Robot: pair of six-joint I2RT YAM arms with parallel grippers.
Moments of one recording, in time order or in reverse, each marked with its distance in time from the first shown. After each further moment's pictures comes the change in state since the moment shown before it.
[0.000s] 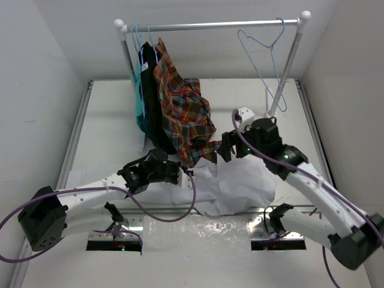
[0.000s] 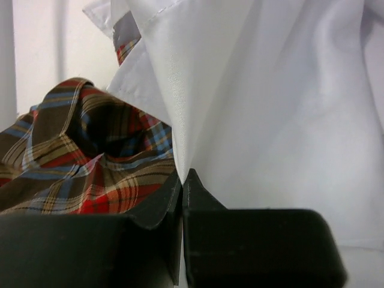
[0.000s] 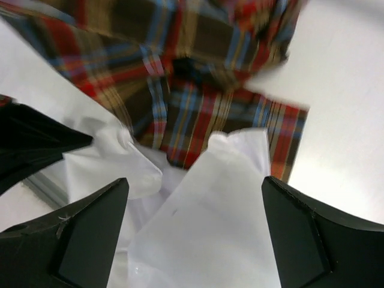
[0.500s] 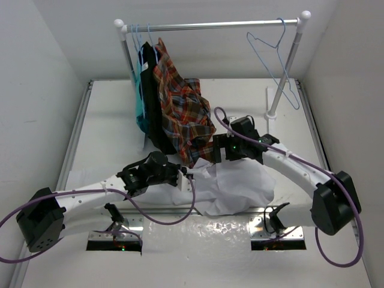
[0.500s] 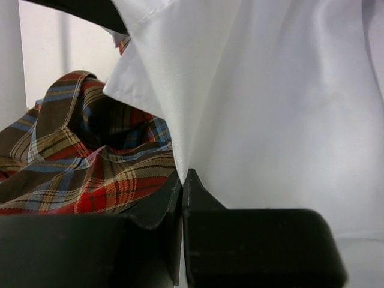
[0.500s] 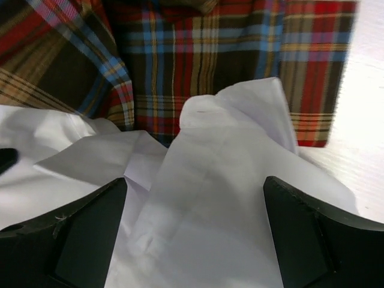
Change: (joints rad) left arm -0.034 -0.024 -0.024 -0.007 -0.074 0.051; right arm -0.026 0.364 0.013 -0.038 -0.005 0.225
